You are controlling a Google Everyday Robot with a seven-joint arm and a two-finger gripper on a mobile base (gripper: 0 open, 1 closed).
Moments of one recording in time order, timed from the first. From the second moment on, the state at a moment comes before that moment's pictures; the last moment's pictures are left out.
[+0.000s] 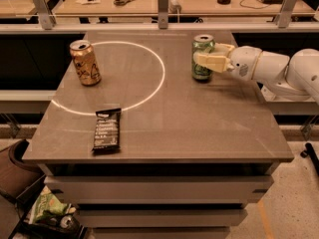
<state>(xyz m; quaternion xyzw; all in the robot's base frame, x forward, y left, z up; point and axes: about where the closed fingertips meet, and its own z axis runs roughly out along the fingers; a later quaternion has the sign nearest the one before) 0.693 -0.154 0.882 -0.32 0.66 0.35 0.59</state>
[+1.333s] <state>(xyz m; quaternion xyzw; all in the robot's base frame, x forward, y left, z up) 0.693 -0.154 0.883 -0.32 0.66 0.35 0.59</state>
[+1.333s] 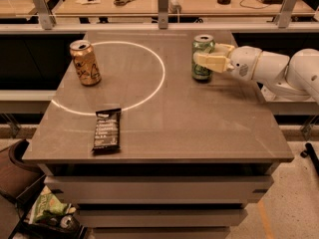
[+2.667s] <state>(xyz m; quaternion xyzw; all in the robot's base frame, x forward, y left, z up) 0.694 -0.144 0.883 -0.32 0.66 0.35 0.58</state>
